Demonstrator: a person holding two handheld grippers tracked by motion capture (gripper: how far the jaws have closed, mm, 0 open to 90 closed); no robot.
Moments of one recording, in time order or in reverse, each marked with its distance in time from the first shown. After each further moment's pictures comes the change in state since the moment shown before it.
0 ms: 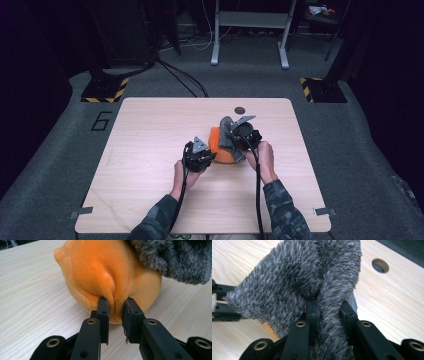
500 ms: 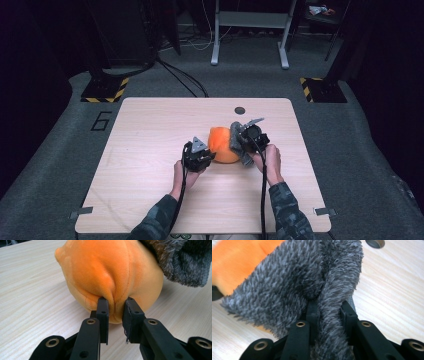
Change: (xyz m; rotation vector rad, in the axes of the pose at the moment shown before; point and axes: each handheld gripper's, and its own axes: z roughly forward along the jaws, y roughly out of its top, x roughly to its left) left arm 0.002 -0.003 0.002 -0.004 0.000 -0.021; right arm -0.022 -0.023 0.011 0.072 -0.011 0.078
